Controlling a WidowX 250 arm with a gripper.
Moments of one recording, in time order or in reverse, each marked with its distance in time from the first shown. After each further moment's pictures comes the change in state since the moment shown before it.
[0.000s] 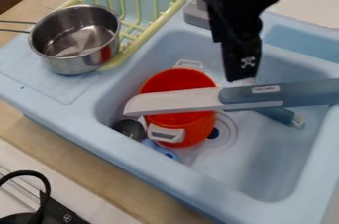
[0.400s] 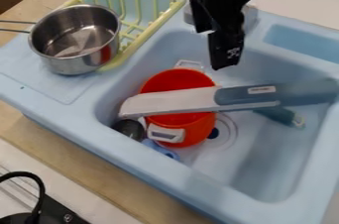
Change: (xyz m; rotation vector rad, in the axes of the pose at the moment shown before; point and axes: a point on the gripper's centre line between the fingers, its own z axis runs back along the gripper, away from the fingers) arm -0.008 0.030 -0.014 0.083 0.023 0.078
